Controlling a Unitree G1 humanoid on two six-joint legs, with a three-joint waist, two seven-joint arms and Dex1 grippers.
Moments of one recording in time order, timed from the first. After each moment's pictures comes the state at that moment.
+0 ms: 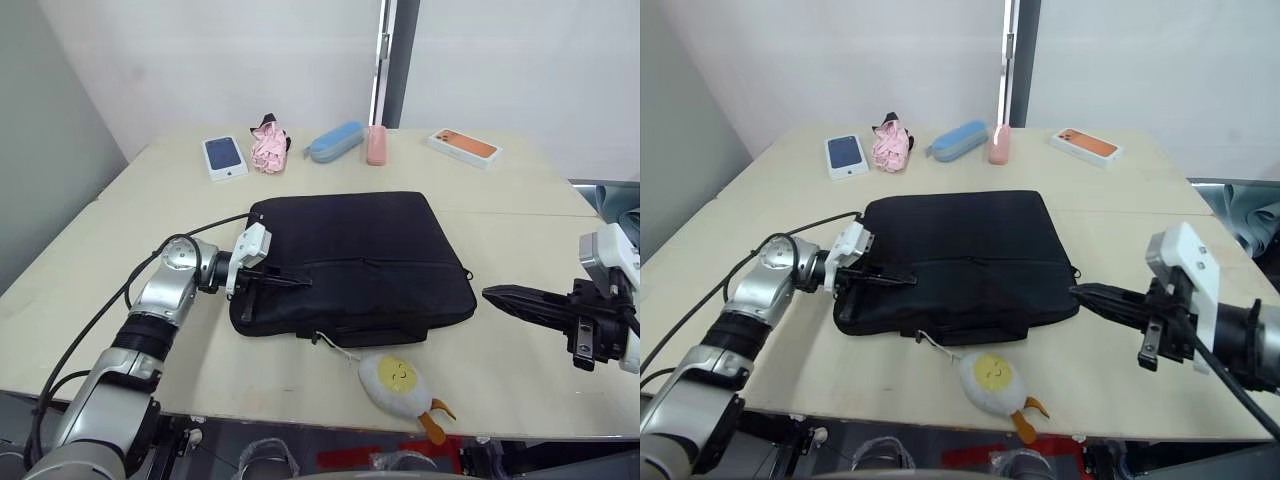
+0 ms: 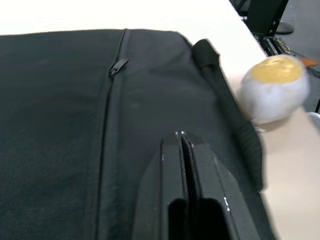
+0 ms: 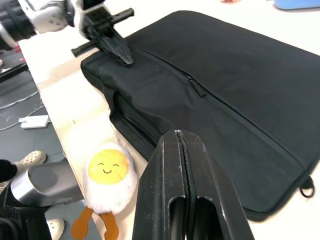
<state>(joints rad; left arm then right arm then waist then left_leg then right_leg) -0.63 0.53 -0.14 0.49 -0.32 -0.05 -1.53 0.21 -0.96 -0.84 -0.82 1.17 1.05 0.77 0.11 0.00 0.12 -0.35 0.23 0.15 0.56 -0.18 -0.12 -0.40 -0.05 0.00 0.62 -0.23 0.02</state>
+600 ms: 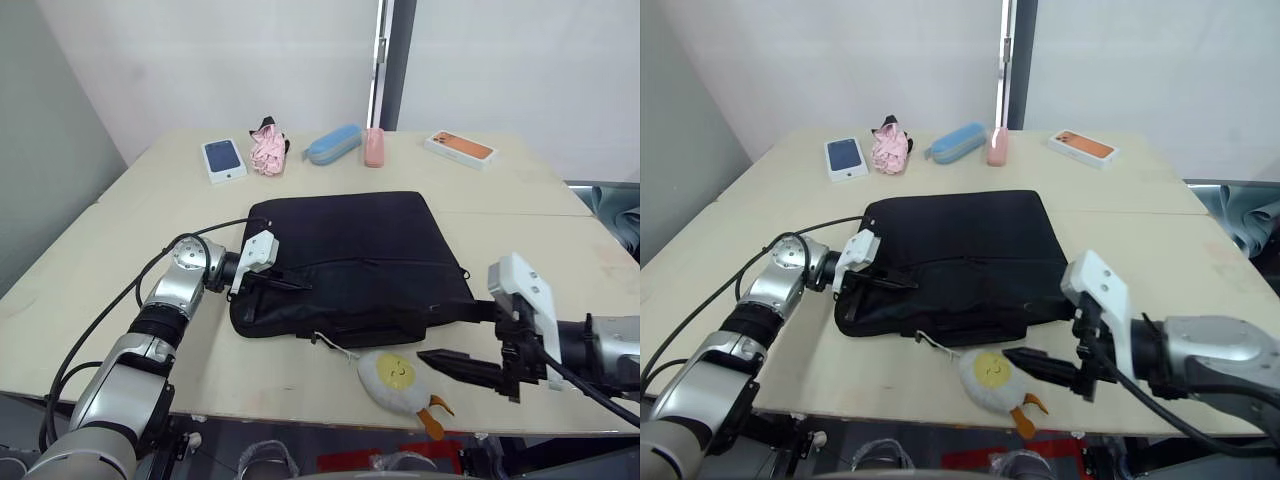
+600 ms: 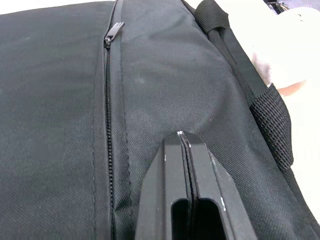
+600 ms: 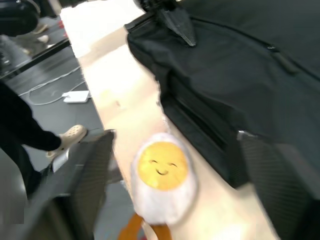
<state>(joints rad) -0.67 0.52 -0.19 0.67 -0.23 -0.22 -1.56 0.06 -1.00 -0.32 -0.88 1.22 1.02 0.52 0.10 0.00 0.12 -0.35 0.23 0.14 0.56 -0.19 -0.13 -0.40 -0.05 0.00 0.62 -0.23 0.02</state>
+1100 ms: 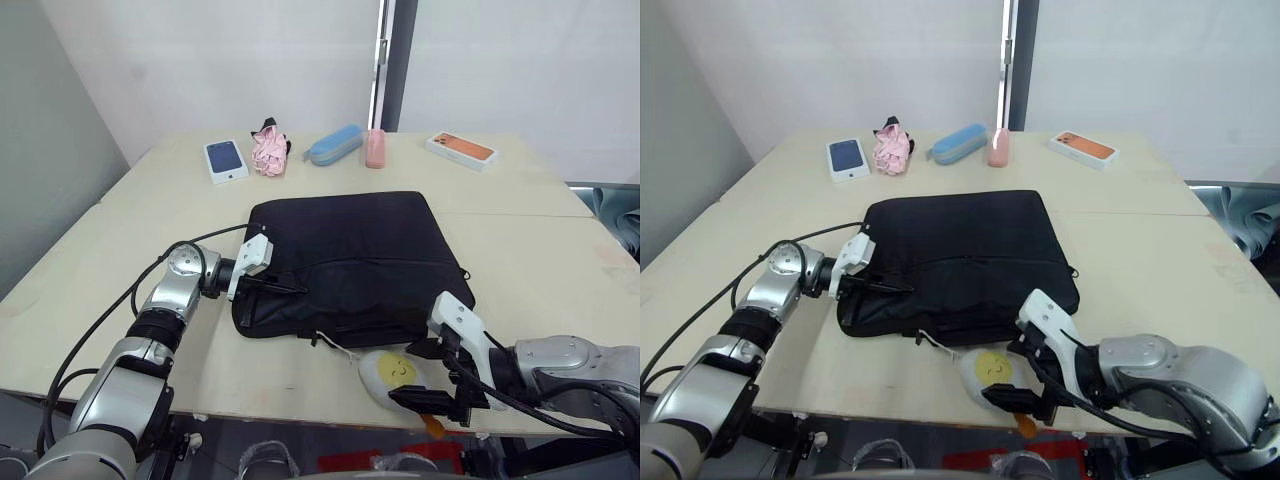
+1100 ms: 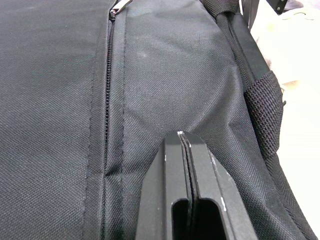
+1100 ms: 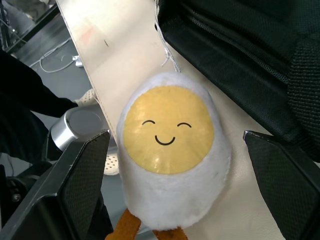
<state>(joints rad) -0.66 0.52 -0.17 0.72 -0.24 -0.21 -1.57 -0.01 -0.92 0.09 -0.75 0.96 1.06 0.48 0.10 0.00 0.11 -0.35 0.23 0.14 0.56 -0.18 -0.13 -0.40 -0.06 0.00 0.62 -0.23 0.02</state>
